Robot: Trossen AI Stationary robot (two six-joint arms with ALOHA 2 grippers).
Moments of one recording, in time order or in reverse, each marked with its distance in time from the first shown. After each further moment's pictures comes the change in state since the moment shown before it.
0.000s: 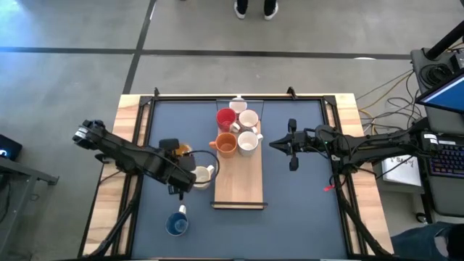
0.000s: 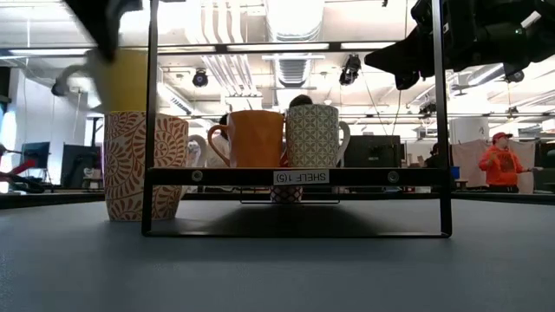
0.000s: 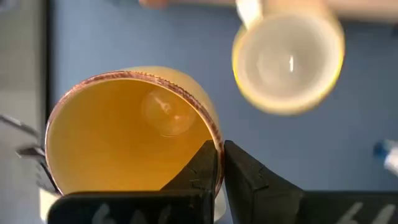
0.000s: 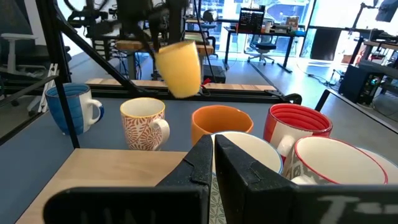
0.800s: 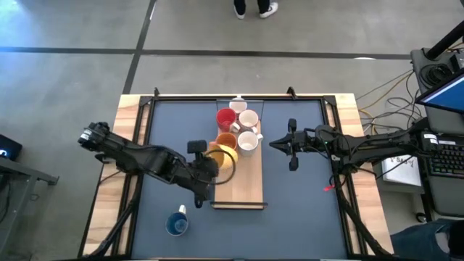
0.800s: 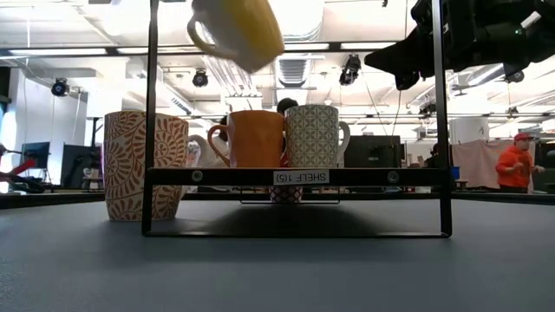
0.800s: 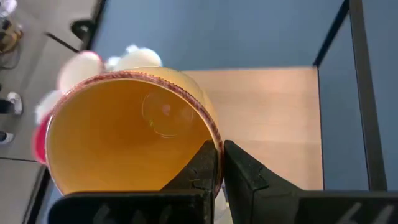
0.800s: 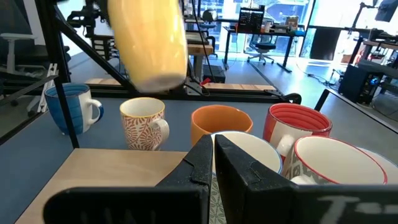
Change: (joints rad) left arm 0.000 0.079 0.166 0.496 -0.139 0.308; right arm -0.001 0.000 0.000 0.000 0.001 0.001
